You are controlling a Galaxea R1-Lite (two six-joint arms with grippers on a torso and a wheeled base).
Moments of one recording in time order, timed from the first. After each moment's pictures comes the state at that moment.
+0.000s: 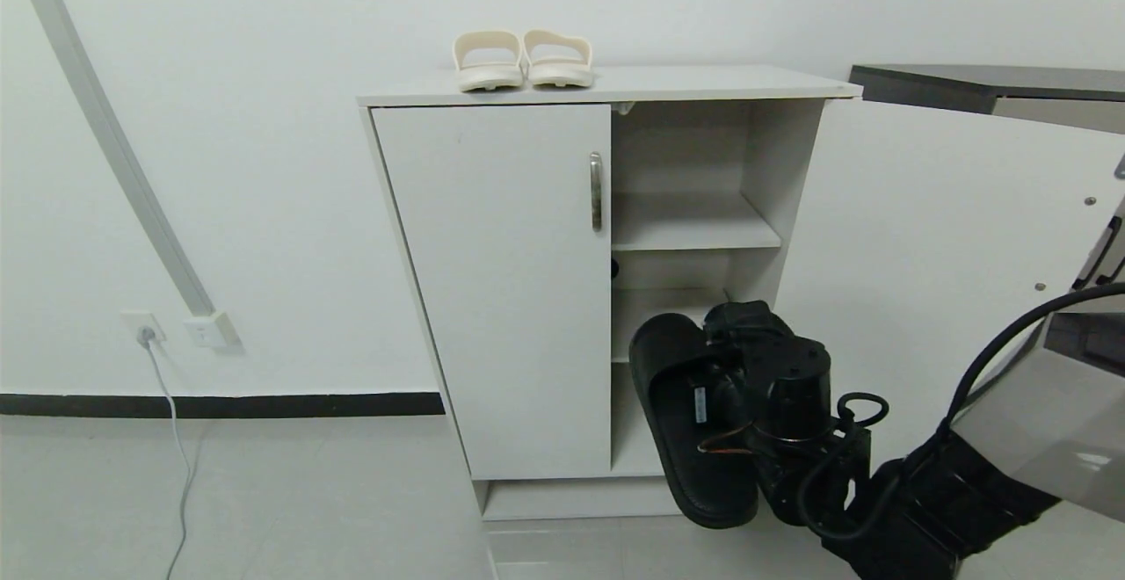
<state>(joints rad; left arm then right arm) 0.00 0.00 0.00 0.00 0.00 0.00 0.74 2.08 -0.78 -1.12 -0.65 0.05</state>
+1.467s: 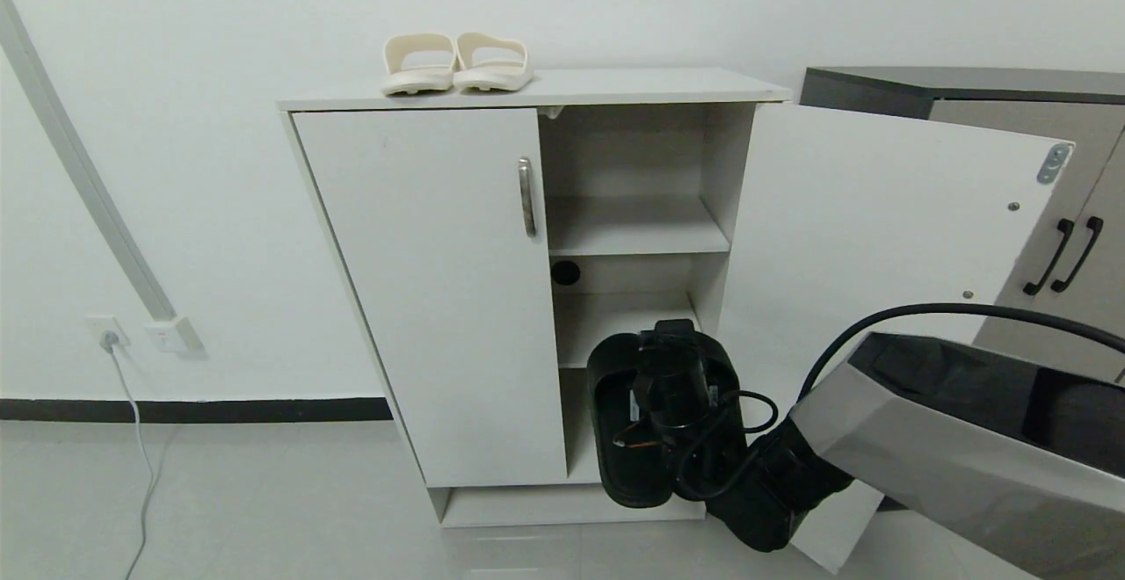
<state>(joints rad) 0.00 0.00 0.00 0.00 0.00 0.00 0.78 2.36 -1.17 -0.88 -0.70 0.23</state>
